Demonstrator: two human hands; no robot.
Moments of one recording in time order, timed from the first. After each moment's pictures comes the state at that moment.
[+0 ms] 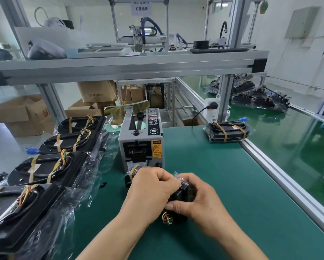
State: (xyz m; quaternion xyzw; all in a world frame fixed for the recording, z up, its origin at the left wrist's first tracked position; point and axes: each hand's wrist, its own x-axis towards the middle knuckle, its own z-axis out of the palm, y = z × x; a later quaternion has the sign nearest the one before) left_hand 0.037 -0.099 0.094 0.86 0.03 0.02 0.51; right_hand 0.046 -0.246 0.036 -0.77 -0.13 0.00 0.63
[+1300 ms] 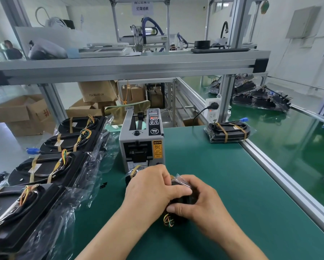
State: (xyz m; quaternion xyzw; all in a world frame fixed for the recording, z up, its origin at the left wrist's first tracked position) left_hand 0.045 -0.096 0.094 0.93 0.00 0.07 0.35; right_hand 0.043 -0.248 0.037 -0.76 -0.14 0.01 0.63
